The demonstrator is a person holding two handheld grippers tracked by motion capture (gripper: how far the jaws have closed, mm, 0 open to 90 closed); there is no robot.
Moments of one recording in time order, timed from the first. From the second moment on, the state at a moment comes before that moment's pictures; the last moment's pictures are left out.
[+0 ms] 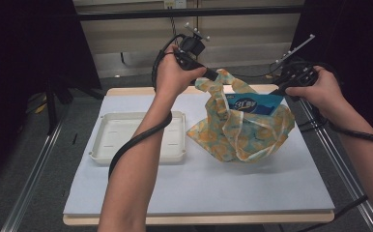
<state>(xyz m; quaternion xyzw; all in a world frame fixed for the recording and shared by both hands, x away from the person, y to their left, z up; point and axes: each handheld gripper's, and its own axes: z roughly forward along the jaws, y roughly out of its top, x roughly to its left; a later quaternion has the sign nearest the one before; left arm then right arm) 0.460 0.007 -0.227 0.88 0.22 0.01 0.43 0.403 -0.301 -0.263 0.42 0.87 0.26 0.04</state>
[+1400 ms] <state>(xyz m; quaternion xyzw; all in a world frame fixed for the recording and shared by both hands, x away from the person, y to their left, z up) 0.416 0.055 -0.306 0.86 0.29 -0.07 0.41 0.398 -0.318 -0.281 0.44 0.86 0.25 0.05</state>
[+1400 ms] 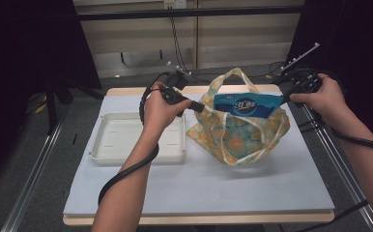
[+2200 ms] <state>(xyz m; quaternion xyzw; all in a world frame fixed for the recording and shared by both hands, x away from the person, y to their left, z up) 0.397 0.055 -0.382 0.87 0.28 -0.07 0.39 0.397 -0.336 -0.324 0.47 0.84 0.26 0.04</state>
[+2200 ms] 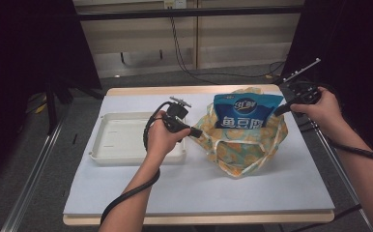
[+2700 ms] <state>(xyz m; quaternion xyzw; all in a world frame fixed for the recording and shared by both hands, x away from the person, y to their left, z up) 0.398 0.053 -0.411 0.88 0.30 -0.06 0.36 0.400 -0.338 -0.349 0.47 0.84 0.26 0.03</state>
